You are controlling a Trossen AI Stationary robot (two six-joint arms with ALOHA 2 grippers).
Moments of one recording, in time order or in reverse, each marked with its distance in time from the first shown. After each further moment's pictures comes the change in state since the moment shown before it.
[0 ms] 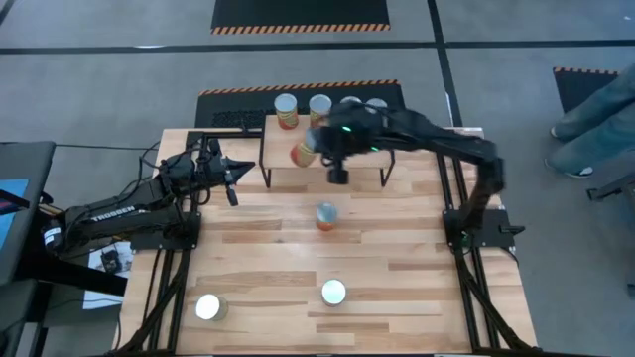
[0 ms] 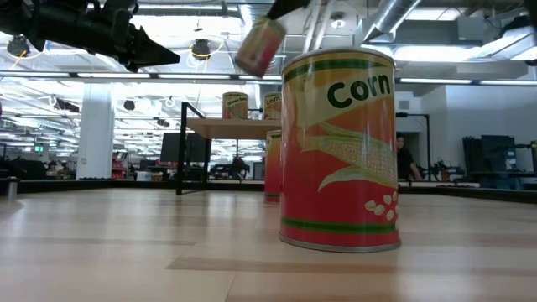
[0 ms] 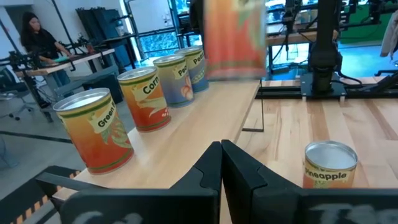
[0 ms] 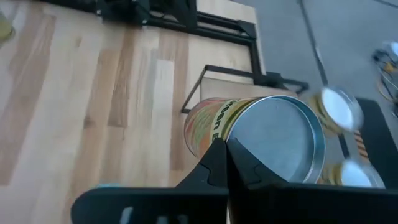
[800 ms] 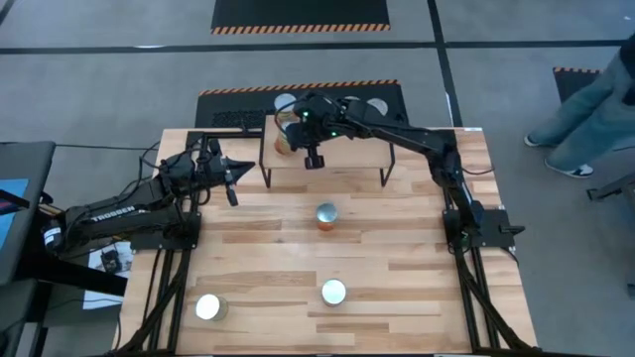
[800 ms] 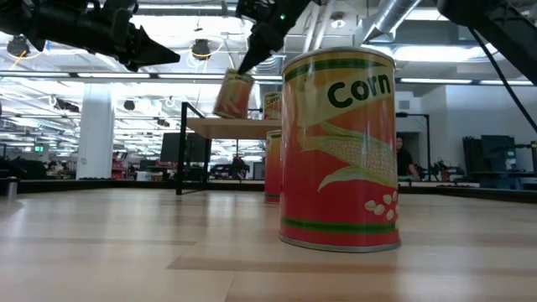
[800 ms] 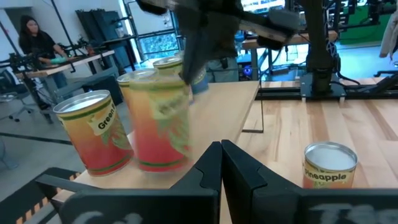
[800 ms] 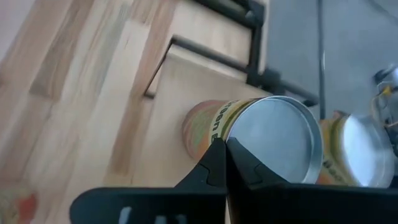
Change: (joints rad) left arm -0.001 0.000 0.000 0.004 0.002 0.003; right arm -0.135 0.345 0.251 0.023 -0.084 -0.312
